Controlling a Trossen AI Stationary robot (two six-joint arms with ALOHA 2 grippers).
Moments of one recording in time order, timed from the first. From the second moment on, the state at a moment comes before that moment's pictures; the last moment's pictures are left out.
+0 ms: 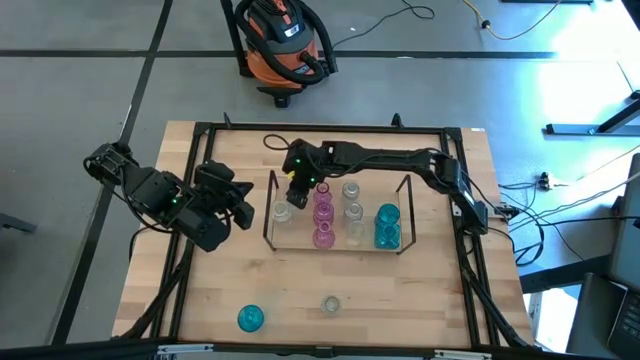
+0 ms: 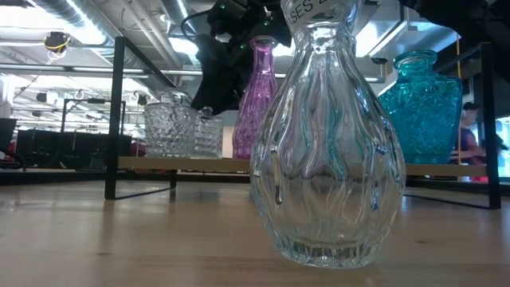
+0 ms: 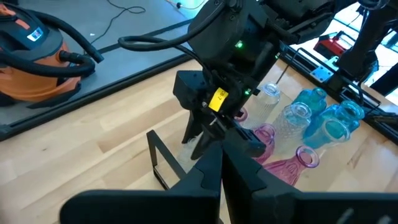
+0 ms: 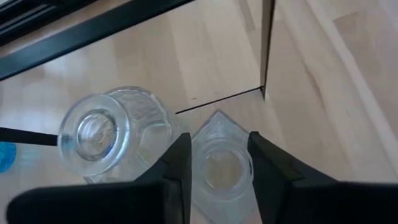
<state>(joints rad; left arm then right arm) -0.54 1.33 1.62 -1.48 -0.94 -1.33 -0.16 2.20 1.96 -0.66 -0.22 0.20</state>
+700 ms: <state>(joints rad) -0.63 1.31 1.11 -1.45 -0.59 -1.92 -0.16 2.19 1.97 -0.64 -0.22 0.20</state>
